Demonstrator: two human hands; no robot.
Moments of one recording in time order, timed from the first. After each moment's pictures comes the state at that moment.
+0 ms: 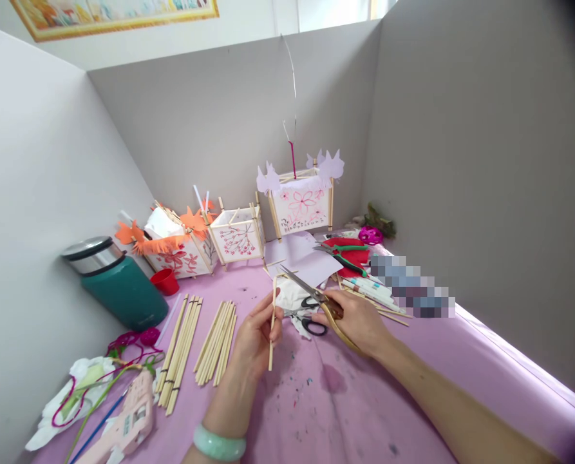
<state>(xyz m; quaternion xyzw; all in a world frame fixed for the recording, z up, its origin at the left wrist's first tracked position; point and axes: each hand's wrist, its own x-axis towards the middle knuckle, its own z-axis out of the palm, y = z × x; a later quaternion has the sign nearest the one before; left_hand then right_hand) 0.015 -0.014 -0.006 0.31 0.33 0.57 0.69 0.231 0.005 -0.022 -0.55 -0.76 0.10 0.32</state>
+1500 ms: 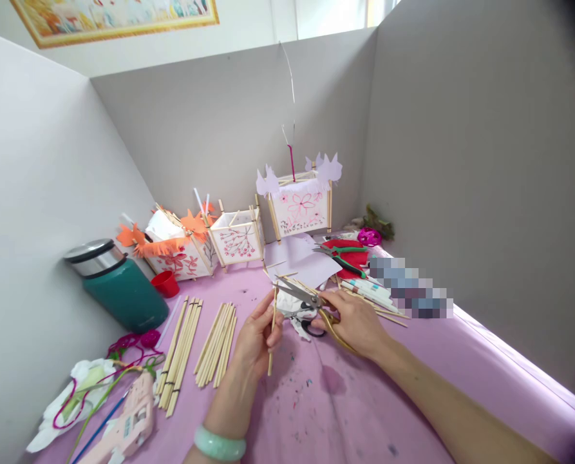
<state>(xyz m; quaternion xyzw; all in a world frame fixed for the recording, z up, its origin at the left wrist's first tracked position) 0.014 -0.015 -0.012 0.31 0.33 0.57 0.69 0.232 0.005 -0.027 -0.53 -0.79 0.04 0.31</state>
